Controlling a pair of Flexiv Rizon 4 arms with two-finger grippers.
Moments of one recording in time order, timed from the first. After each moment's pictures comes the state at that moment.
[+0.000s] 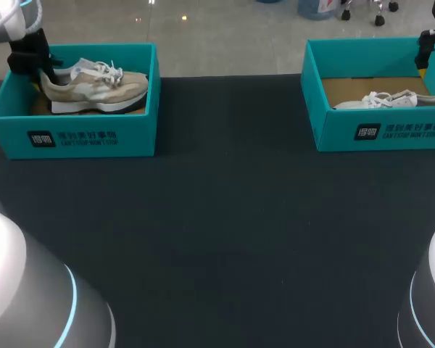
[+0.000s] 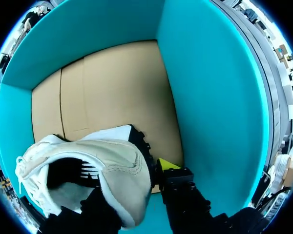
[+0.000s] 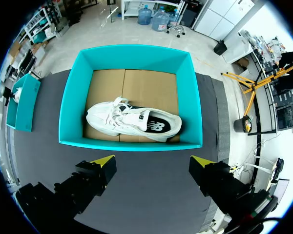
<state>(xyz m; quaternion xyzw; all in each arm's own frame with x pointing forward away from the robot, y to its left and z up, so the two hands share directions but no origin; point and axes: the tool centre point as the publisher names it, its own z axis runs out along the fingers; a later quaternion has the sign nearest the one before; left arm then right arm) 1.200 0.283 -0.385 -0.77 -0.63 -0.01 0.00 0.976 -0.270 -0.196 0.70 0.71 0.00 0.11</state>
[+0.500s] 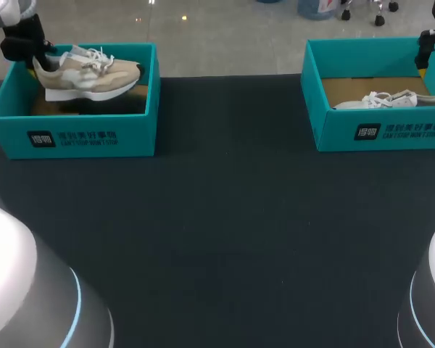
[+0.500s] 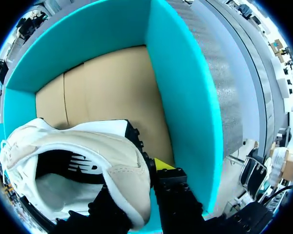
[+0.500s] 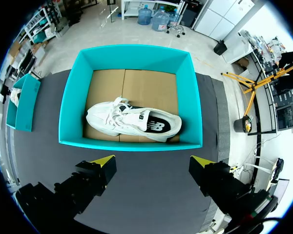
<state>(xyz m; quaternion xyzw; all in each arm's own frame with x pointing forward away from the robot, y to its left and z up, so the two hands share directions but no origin) 1.212 0.290 -0.341 -0.78 -0.62 -0.03 0.00 0.976 -0.270 -0.196 0.70 0.71 0.00 0.11</state>
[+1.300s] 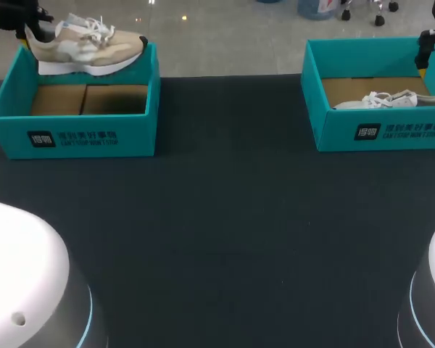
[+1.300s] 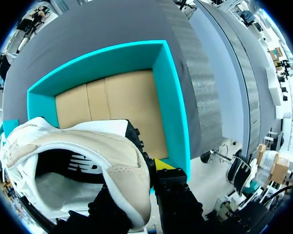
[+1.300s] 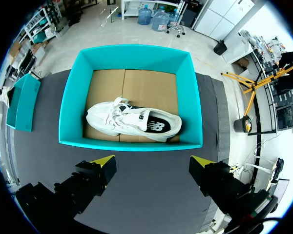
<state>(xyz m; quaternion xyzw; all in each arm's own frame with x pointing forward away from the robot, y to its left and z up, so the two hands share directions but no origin) 1.181 0.267 -0.236 -0.77 -0.64 -0.06 0.00 0.976 -0.270 -0.197 0.70 0.71 0.00 0.11</state>
